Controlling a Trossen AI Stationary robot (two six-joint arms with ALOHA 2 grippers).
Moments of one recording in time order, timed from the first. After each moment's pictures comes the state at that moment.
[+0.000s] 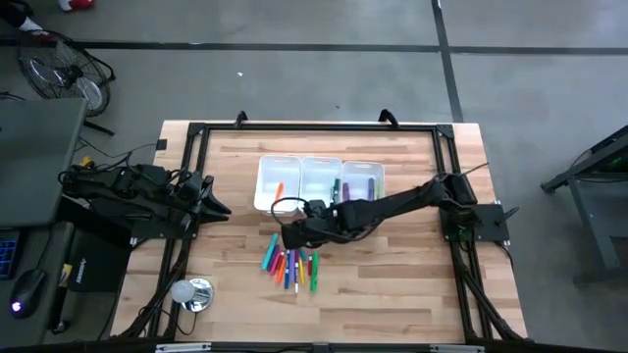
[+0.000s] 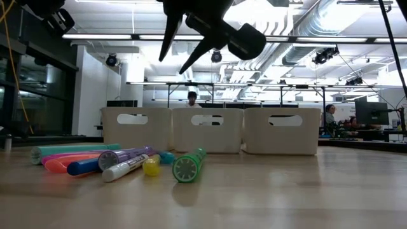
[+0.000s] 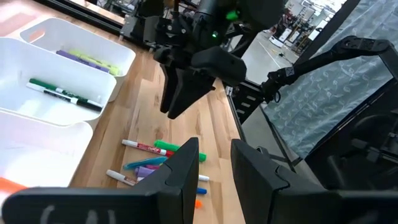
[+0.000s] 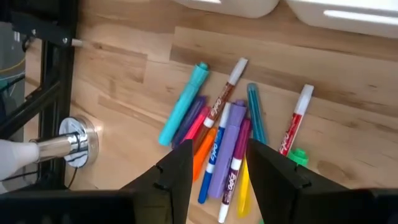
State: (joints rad) left arm -0.22 0.29 0.59 -0.50 0.03 -0.48; right arm 0.23 2.05 1.79 -0.74 0.19 1.56
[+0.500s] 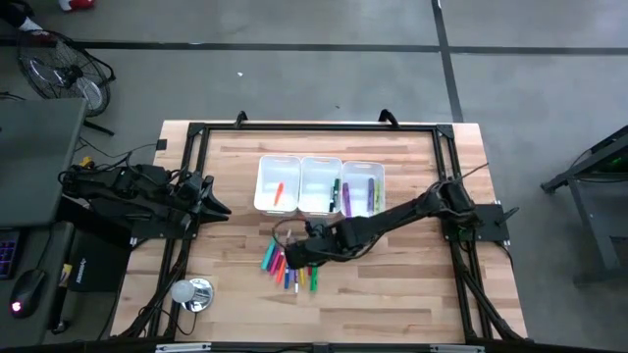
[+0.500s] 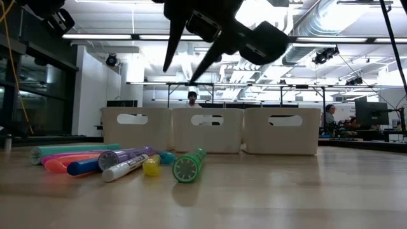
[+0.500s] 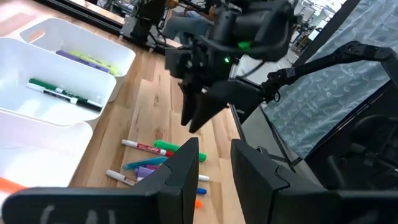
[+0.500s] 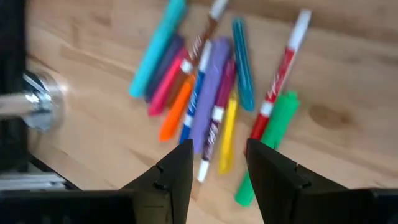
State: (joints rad) left arm -0.22 0.29 0.59 -0.50 0.03 -0.49; right arm 0.31 2.10 1.79 -0.77 0.12 1.62
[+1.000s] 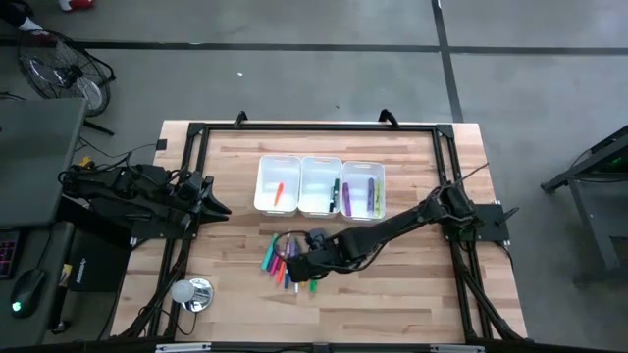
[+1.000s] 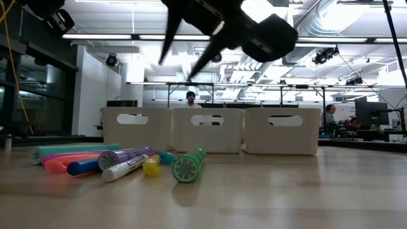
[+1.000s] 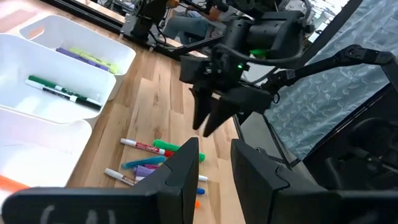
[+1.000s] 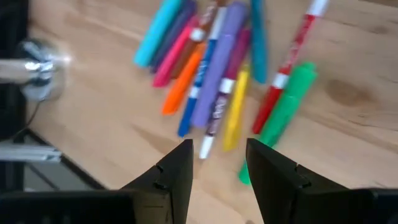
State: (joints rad) left arm -0.22 0.29 0.59 -0.50 0.03 -0.50; right arm 0.36 2.11 1.78 -0.72 0.14 1.59
